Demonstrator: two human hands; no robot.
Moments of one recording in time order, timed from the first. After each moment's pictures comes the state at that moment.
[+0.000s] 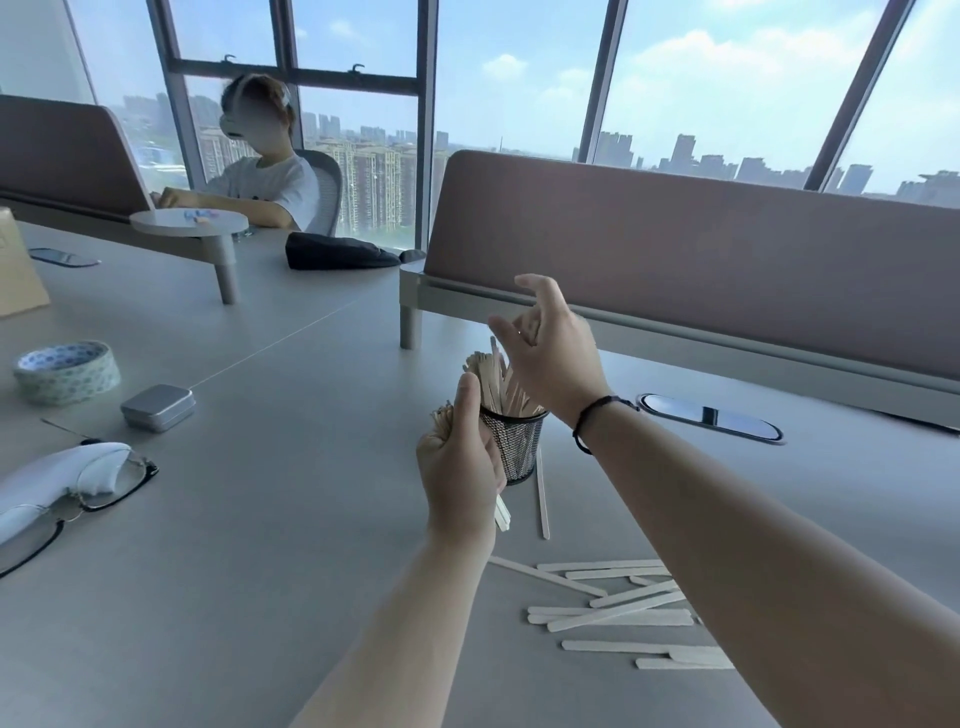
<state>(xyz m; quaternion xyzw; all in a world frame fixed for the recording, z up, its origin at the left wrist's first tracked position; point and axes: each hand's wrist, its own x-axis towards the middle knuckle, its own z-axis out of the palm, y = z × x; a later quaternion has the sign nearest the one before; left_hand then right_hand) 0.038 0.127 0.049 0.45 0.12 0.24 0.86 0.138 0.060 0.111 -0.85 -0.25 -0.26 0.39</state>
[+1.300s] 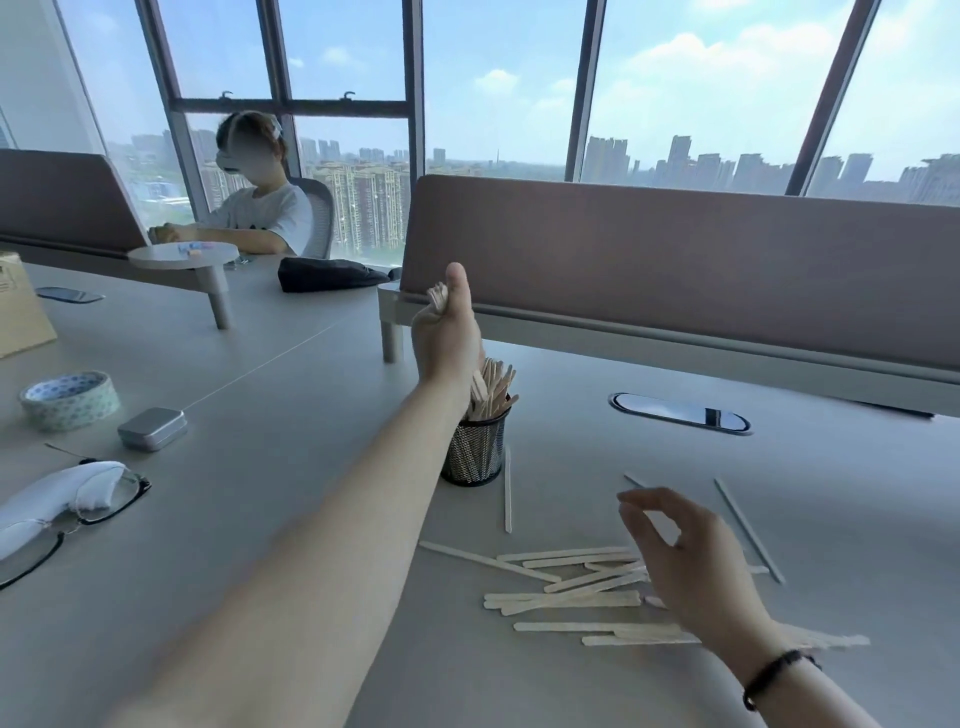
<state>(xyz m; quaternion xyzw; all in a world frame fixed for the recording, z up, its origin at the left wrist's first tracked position) 0.126 0.129 0.128 0.61 0.12 0.30 0.72 0.021 -0.111 0.020 -0.88 -0.08 -0.14 0.45</state>
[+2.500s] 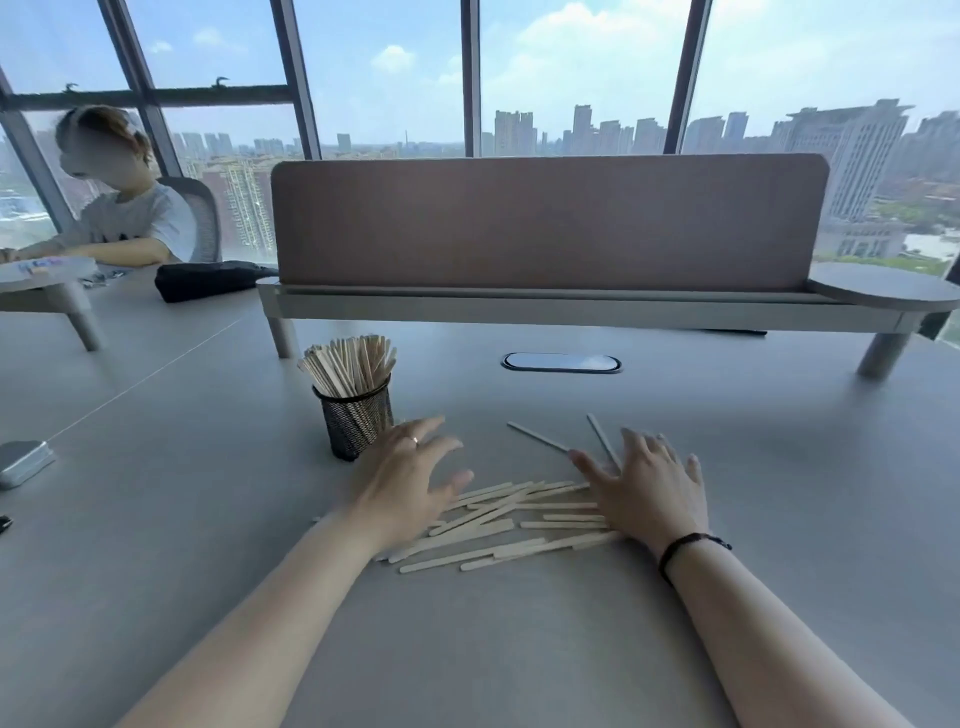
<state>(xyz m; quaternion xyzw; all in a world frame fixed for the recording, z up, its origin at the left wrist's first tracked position) 0.035 0.083 0.009 0.96 -0.18 0.16 0.11 0.026 -0.203 0.003 -0.98 0.08 -0.11 0.17</state>
